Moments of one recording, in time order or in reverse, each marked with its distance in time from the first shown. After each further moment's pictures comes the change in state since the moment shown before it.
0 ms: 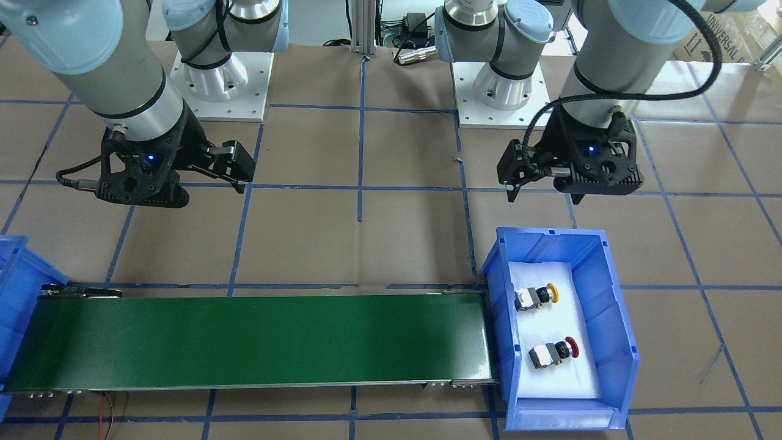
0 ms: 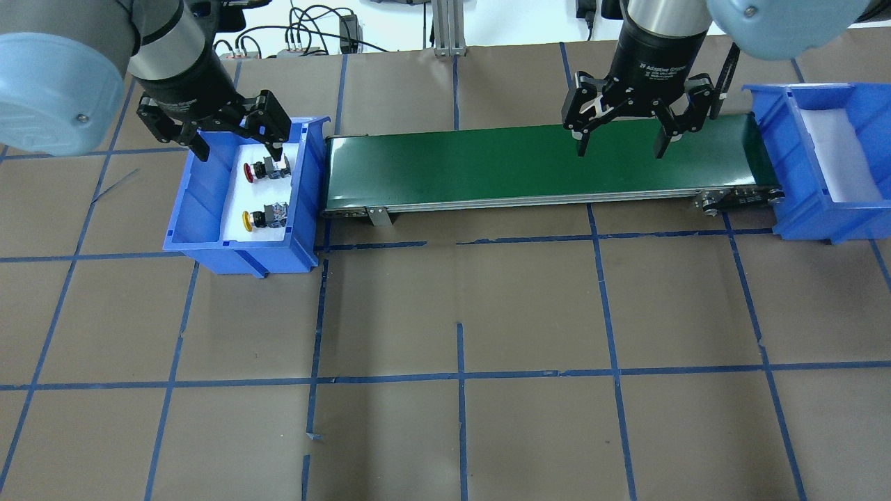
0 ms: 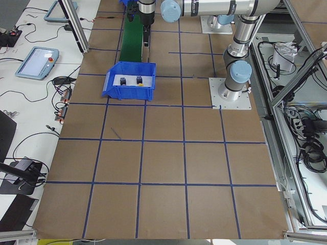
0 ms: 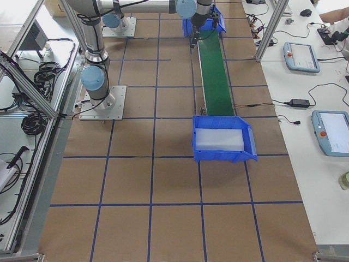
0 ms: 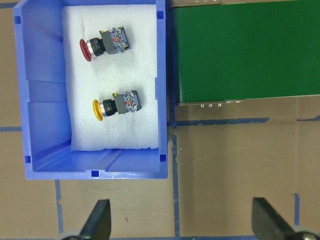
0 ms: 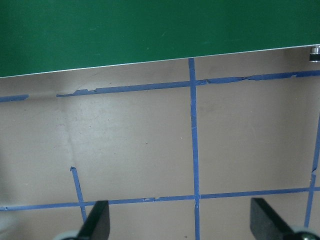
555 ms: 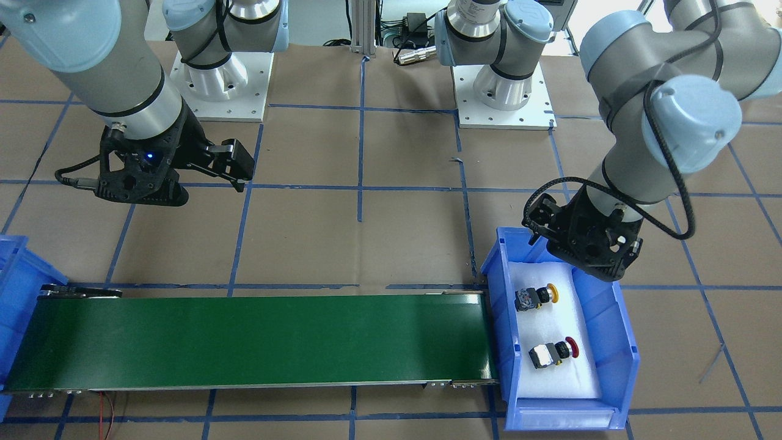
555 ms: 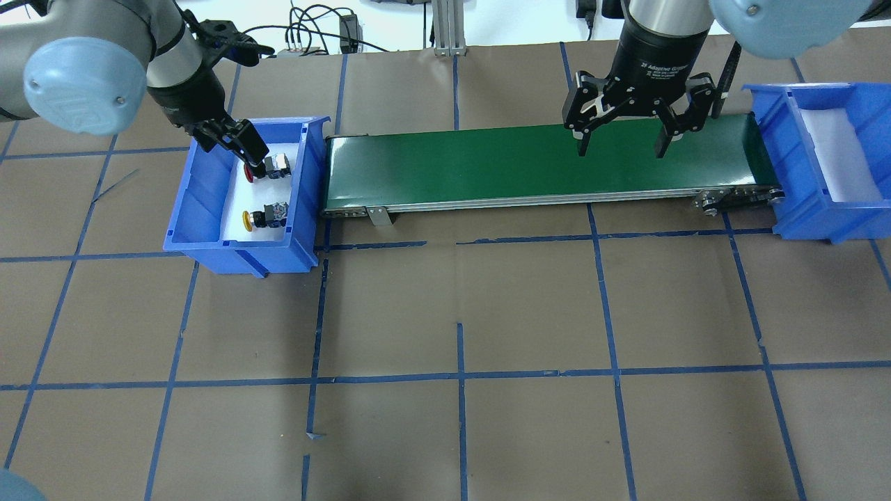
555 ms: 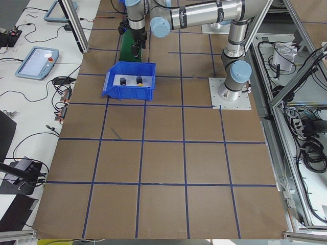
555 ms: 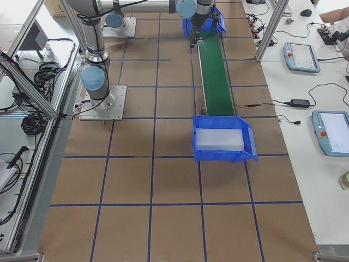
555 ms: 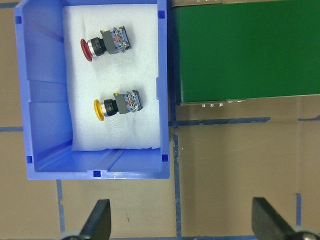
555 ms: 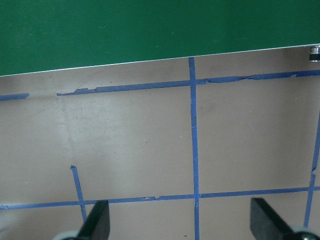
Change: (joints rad) left arm 0.063 -0.190 0.015 0.107 0.002 0.631; right arm -0.002 -0.004 0.002 0.002 0.000 -0.003
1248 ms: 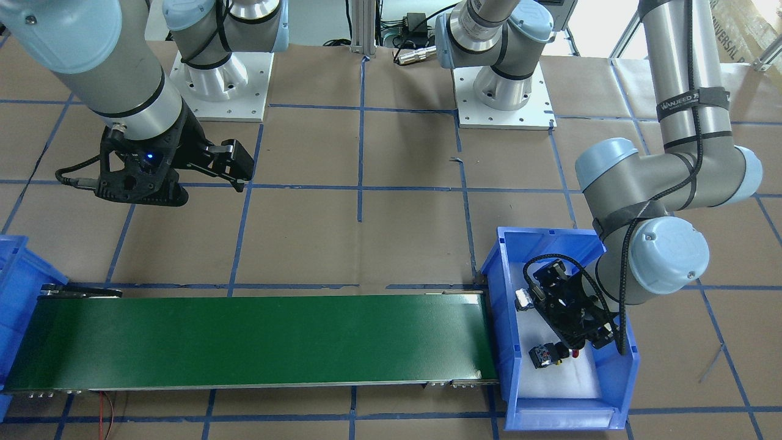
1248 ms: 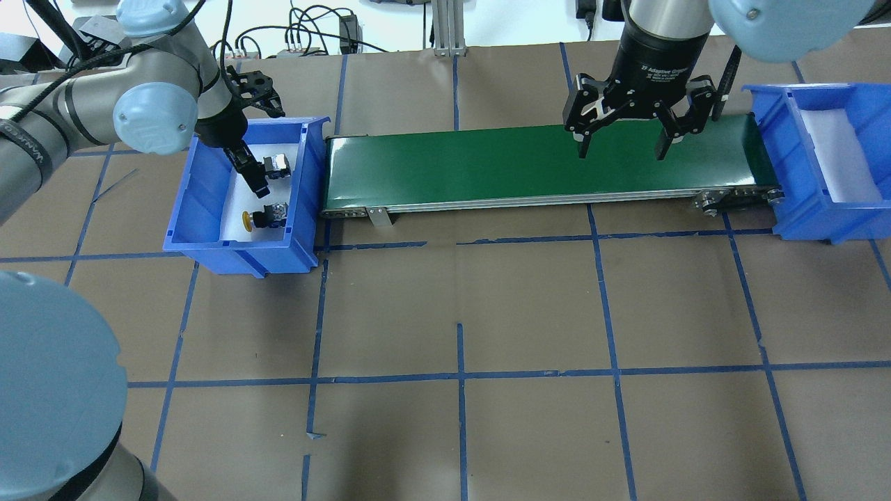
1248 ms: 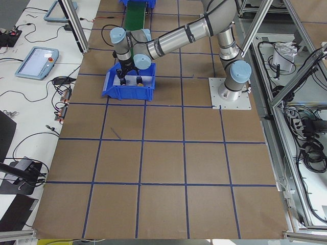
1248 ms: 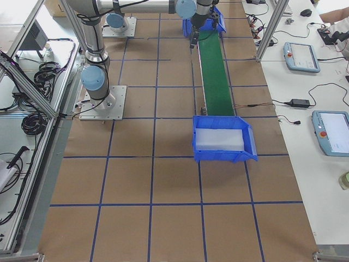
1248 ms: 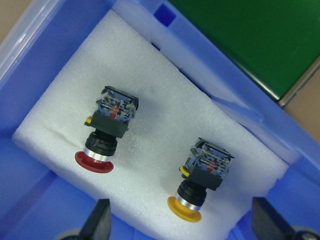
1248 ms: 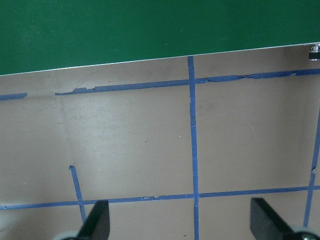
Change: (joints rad) left arm 0.052 -0.216 0.011 0.143 0.001 0.394; right arm -0.001 0.000 0.004 -0.001 -0.001 0.001
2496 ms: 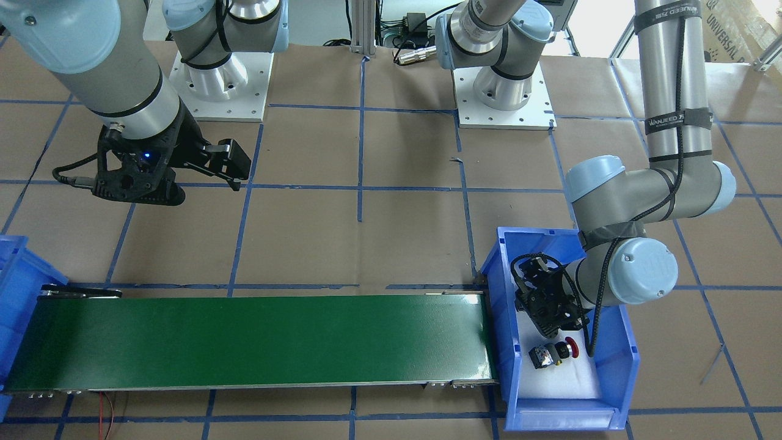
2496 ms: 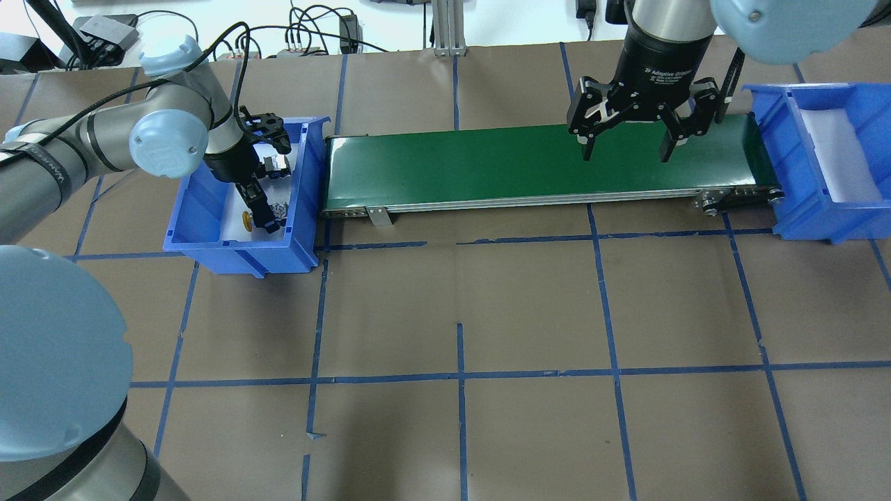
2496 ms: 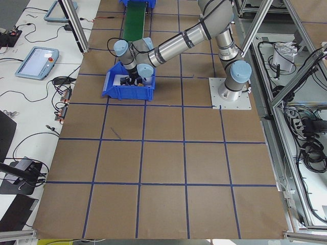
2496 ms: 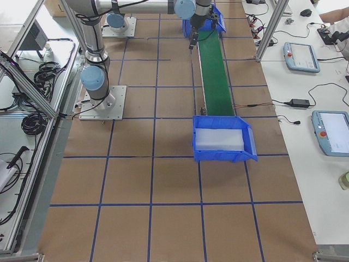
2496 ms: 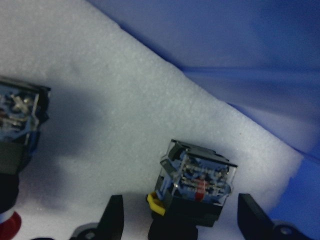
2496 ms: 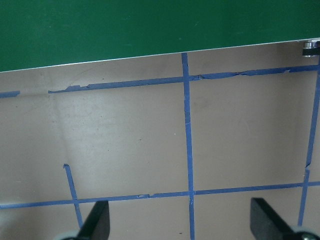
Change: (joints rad) left arm 0.006 -0.024 -0.078 -0.042 -0.038 0.052; right arm -0.005 -0.010 0.010 0.007 -0.013 0.000
